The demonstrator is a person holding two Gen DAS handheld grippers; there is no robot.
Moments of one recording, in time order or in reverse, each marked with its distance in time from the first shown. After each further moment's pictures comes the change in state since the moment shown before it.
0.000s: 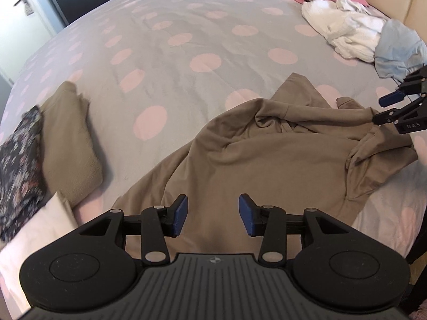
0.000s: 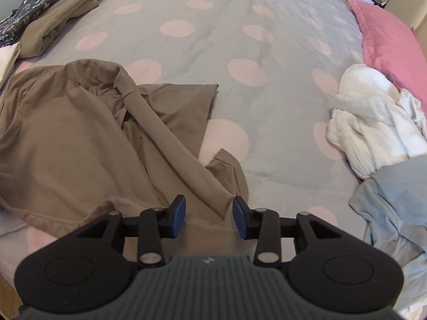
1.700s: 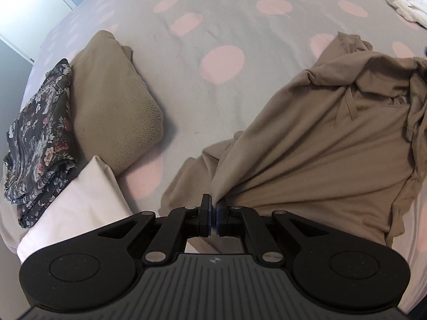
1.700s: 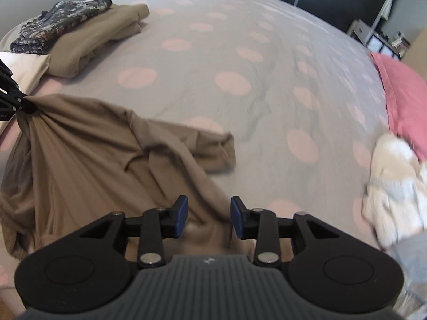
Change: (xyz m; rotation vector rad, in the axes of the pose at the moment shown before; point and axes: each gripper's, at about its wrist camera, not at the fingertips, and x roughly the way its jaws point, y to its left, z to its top) left arm 0.054 0.082 -0.035 -0.019 0.160 0.155; right arm -0.020 0.087 0.039 -0.075 -0.147 -0.004
